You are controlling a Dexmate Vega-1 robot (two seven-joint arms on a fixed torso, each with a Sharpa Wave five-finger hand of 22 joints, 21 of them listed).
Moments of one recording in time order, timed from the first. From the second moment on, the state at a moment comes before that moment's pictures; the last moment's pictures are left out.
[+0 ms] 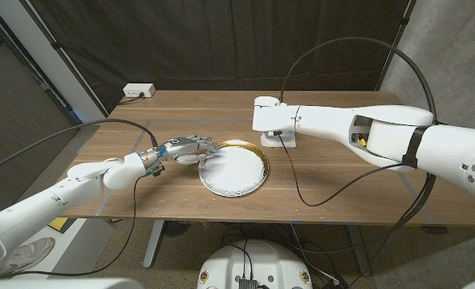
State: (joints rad) left arm 0.80 0.97 0.58 -1.39 0.57 -0.66 0.19; left_hand 0.20 0.15 0.56 0.15 0.19 0.42 -0.05 0.20 0.18 0.29 -0.13 0.19 0.18 0.10 -0.04 0.19 0.18 -0.07 0.03 0.55 0.18; right arm 0.10 -0.20 -1.52 -1.22 0.13 -1.31 0.09; right_hand 0.74 0.00 0.38 -0.17 0.25 0.21 -0.08 0.21 0.19 0.22 -0.04 0.21 0.19 0.26 -0.04 0.20 0.18 0.23 -0.04 0.48 0.19
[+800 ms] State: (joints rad) left arm 0.76 0.95 0.60 -1.36 0.57 -0.67 0.17; left_hand 0.20 0.15 0.56 0.16 0.19 0.42 -0.05 0.19 0.18 0.29 -0.13 0.19 0.18 0.10 -0.04 0.19 0.18 -0.07 0.03 0.54 0.18; right arm 0.01 -0.16 -1.46 -1.14 0.04 -1.30 -0.04; right_hand 0.96 0.02 0.39 -0.16 0.30 0.62 -0.16 0.28 0.18 0.68 -0.15 0.32 0.19 0.76 -0.07 0.31 0.24 0.42 -0.04 0.66 0.24
